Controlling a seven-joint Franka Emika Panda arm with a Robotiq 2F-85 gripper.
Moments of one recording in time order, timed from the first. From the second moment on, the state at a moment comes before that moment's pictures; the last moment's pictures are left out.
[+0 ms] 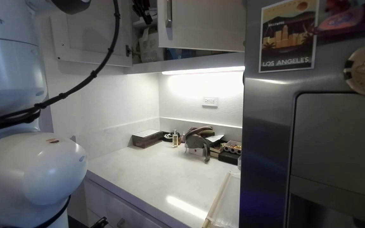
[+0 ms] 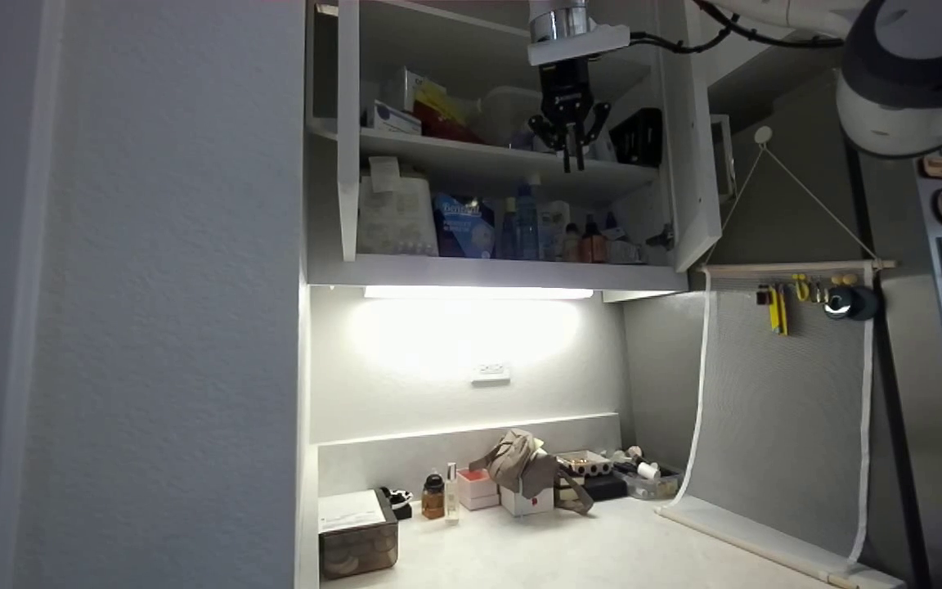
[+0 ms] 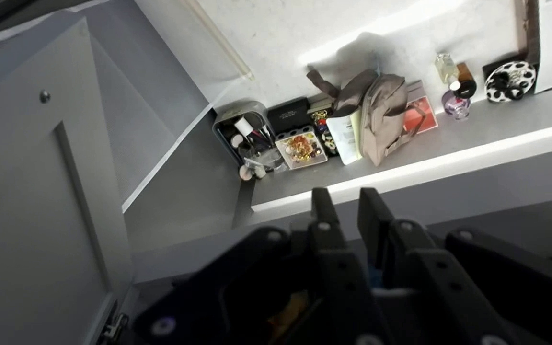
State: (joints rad) arm 0.07 -0.06 0.30 -1.00 -0.45 1.15 0.73
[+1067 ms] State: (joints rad) arm -0.01 -0.35 0.12 -1.37 -0.71 1.17 0.81
